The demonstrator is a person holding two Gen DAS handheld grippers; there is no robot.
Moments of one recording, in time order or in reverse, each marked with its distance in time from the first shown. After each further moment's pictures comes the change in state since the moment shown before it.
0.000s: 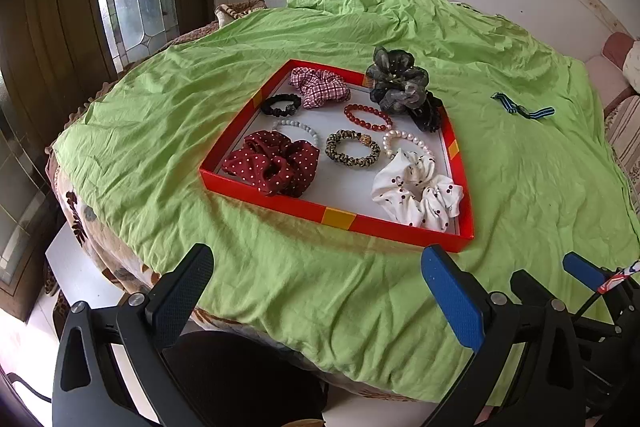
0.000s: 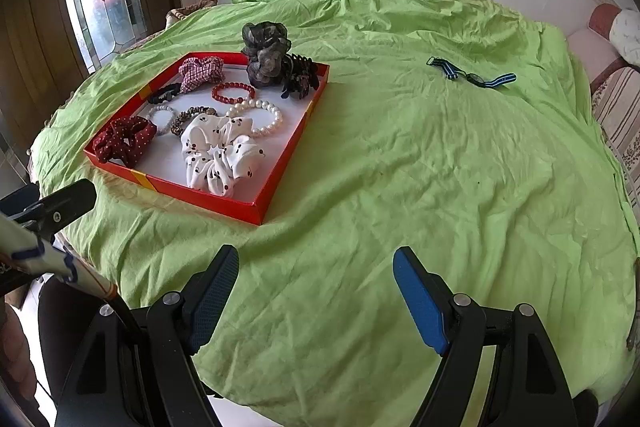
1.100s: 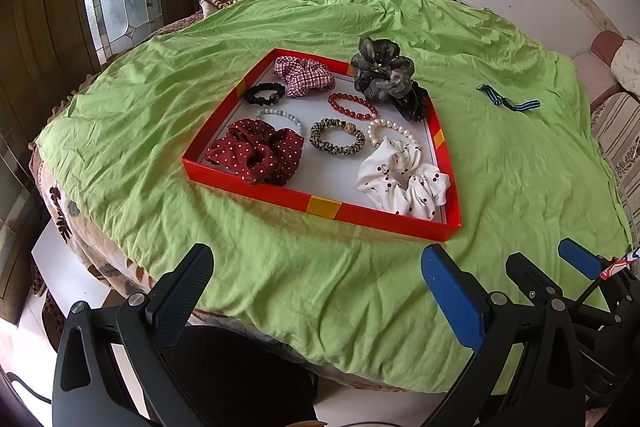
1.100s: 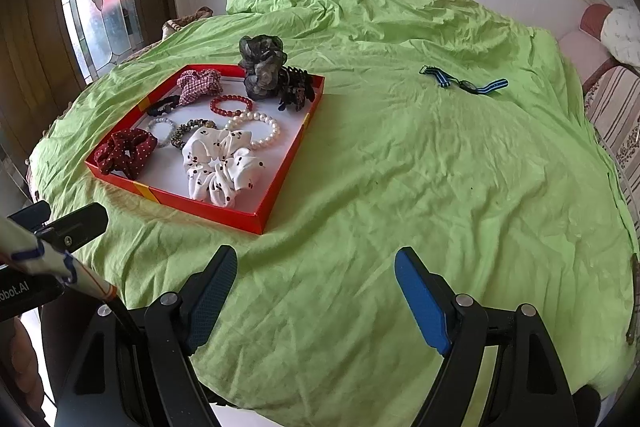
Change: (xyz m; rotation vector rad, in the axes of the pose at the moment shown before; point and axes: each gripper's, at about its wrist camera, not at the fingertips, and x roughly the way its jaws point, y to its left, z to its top) left arm 0.002 -0.002 -0.003 0.009 0.033 -0.060; right arm -0.009 0.001 0.000 0.010 -0.034 -0.013
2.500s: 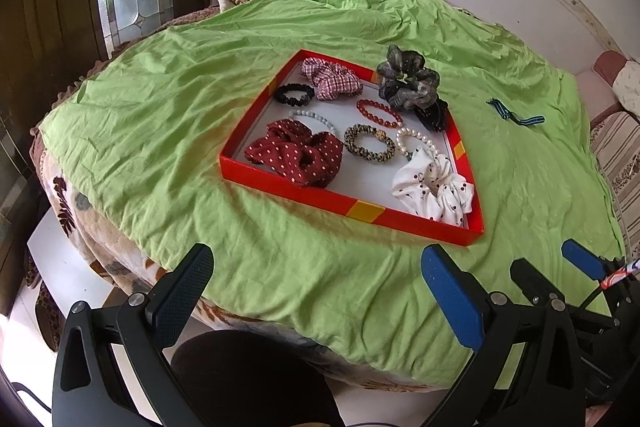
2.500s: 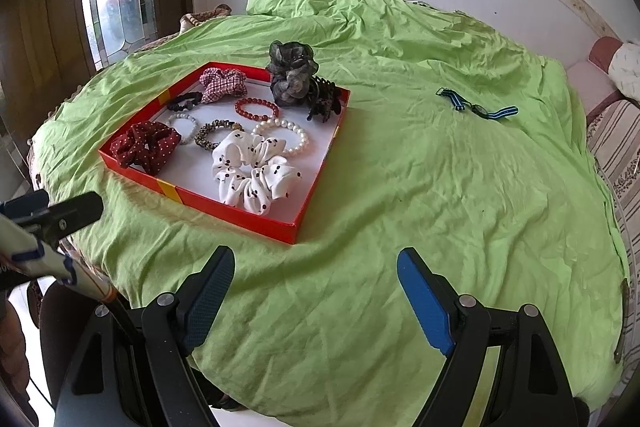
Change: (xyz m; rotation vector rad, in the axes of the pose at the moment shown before) left arm -0.003 0.041 0.000 -0.051 -0.013 -0.019; right arm -0.005 0.035 0.005 -0.080 -0.026 -0.020
